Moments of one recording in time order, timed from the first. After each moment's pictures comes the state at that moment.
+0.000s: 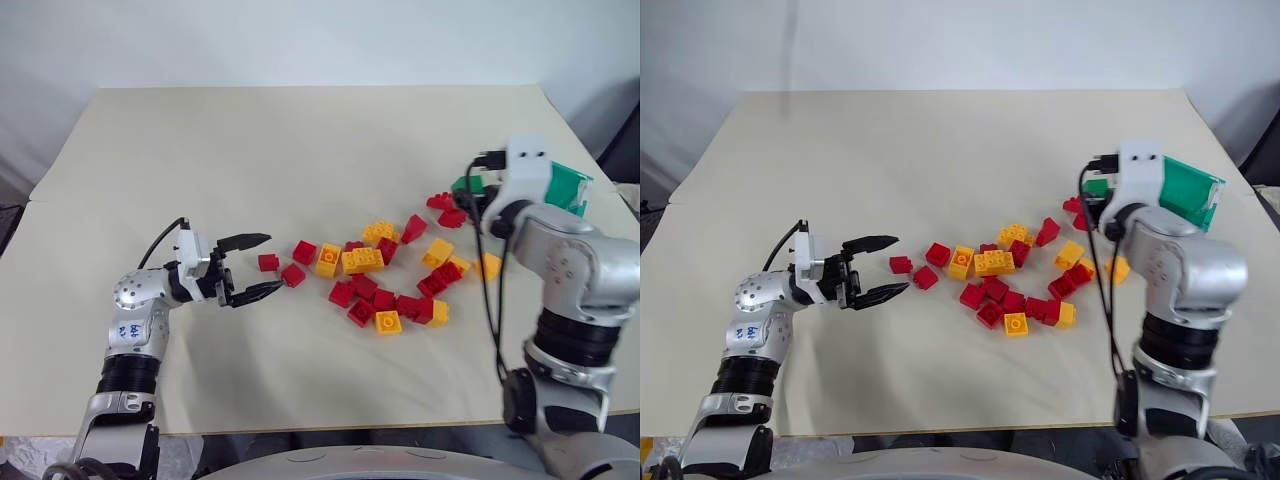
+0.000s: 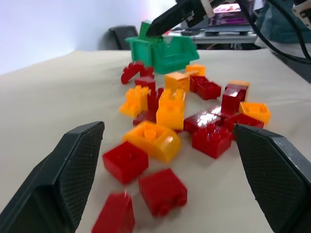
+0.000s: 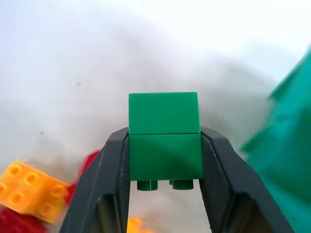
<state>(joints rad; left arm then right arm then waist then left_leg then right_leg) -0.51 0.44 0.09 0.35 -0.44 -0.15 -1.24 -0.67 -0.51 -0.33 -0.33 0.32 1.24 0.17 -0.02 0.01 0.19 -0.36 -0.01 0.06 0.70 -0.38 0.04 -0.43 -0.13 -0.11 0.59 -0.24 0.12</state>
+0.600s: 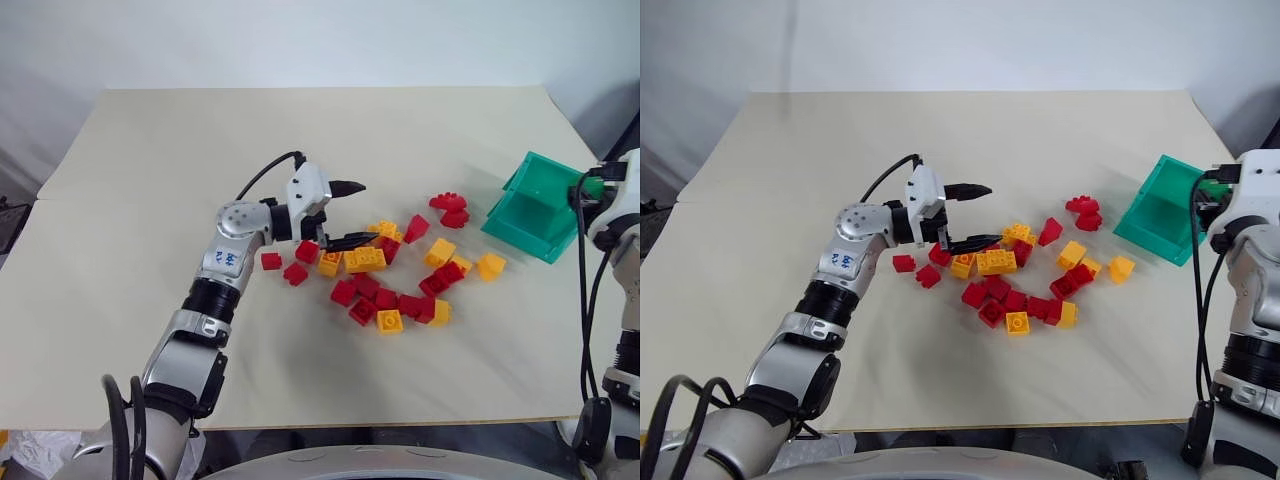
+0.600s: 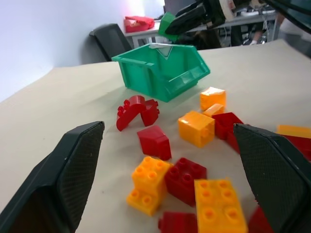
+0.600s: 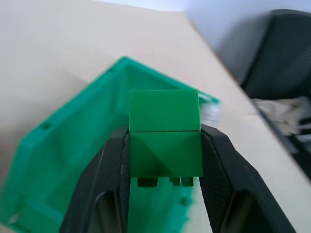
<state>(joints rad) -0.95 0.21 -0.12 0.60 -0.17 -0.09 -0.99 -0.58 -0.68 -0.43 0.11 0.22 0.73 0.25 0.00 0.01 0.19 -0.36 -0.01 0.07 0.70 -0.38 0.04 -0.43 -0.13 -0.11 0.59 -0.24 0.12</state>
